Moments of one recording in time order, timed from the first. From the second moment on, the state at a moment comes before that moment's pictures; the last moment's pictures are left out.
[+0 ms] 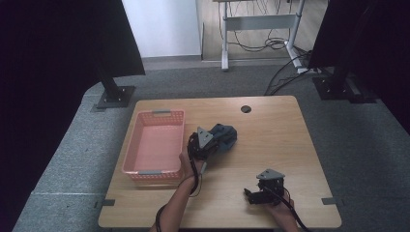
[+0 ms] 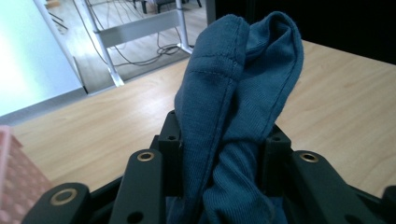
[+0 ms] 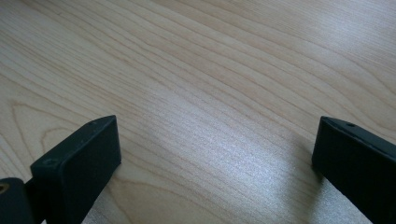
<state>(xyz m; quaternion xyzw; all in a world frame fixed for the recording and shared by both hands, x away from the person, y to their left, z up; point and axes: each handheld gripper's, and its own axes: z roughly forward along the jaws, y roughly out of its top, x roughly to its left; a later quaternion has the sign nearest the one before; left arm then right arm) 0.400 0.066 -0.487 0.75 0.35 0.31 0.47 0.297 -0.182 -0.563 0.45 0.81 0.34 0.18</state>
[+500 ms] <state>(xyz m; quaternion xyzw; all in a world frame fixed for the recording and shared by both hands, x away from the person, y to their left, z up) 0.395 0.055 -0.504 0.77 0.34 0.26 0.47 0.297 -0.182 -0.563 0.45 0.81 0.34 0.18</state>
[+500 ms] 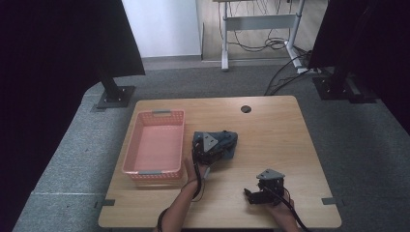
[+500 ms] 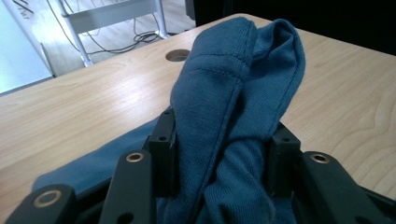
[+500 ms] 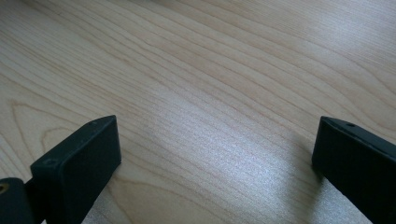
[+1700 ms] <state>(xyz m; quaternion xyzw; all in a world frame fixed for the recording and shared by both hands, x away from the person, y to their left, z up) 0.368 0.075 -0.502 0.79 0.31 0.22 0.48 0.297 -0.182 -0.563 0.45 0.81 0.34 0.18</state>
